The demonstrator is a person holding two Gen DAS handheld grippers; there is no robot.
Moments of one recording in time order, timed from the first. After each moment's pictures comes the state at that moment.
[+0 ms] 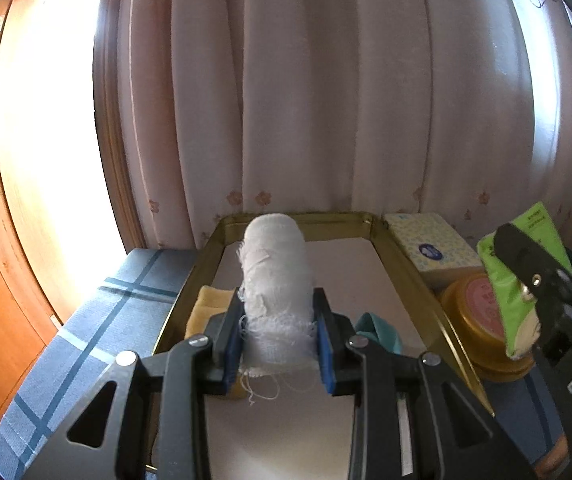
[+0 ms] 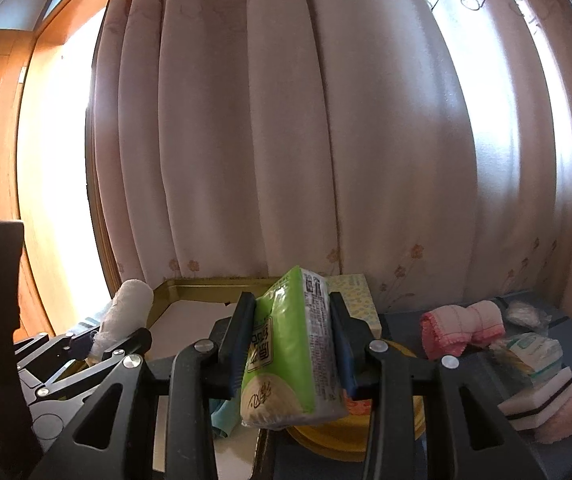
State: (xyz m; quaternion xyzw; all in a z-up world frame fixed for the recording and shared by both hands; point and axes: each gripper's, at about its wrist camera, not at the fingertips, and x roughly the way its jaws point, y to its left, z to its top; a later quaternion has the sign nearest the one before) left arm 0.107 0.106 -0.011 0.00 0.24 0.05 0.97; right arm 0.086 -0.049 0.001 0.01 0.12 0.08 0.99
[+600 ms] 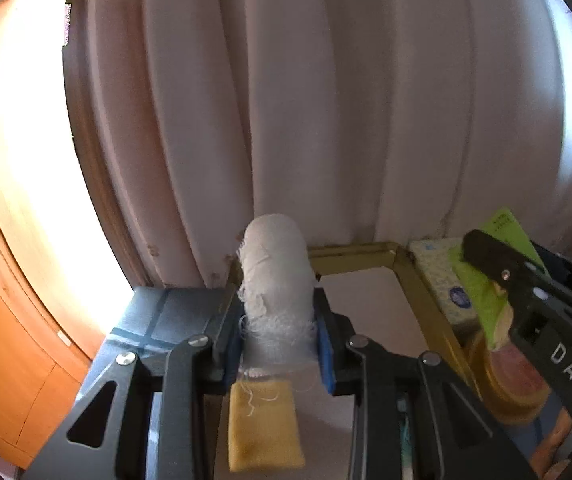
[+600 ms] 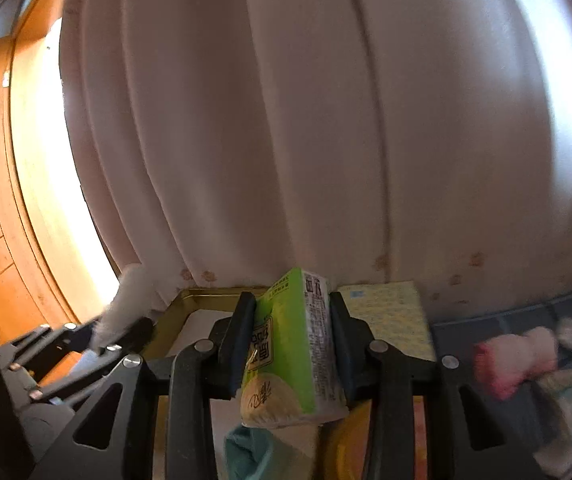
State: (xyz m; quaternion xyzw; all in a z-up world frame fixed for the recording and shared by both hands) left arm 0.166 0.131 0.035 0.03 0.27 0.04 0.96; right arm 0.187 -0.024 0.037 0.04 0.23 0.12 0.96
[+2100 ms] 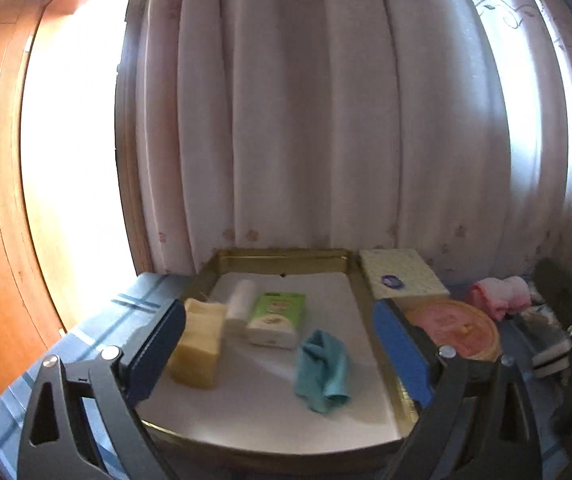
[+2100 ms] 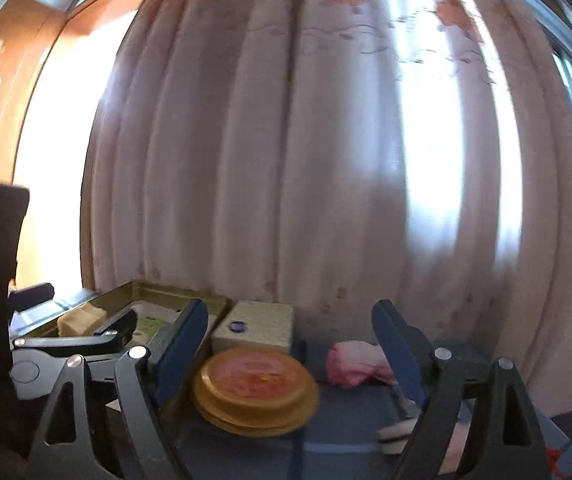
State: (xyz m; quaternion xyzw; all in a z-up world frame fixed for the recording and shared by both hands) left arm 0.065 0.064 0.008 0.00 0.16 0.08 0.98; right arm 0.025 -0.100 0.016 -0.06 0.04 0.03 1.00
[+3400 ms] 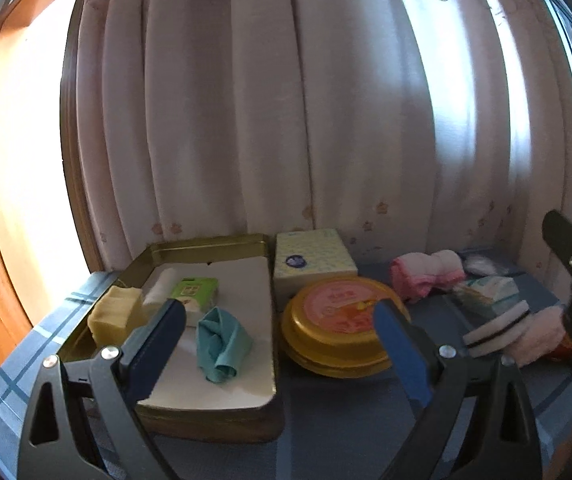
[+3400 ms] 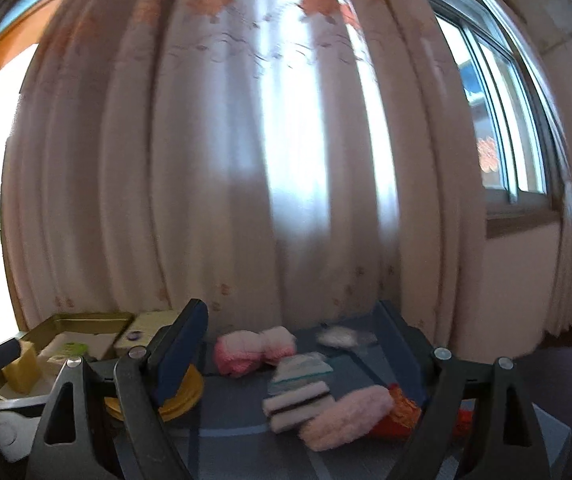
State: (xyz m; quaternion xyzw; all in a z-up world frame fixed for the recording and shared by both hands) left arm 0.049 -0.007 0.008 0.03 0.18 0.01 0.98; right arm -0.003 -0.169 0.011 0.03 0.04 -0.13 0.99
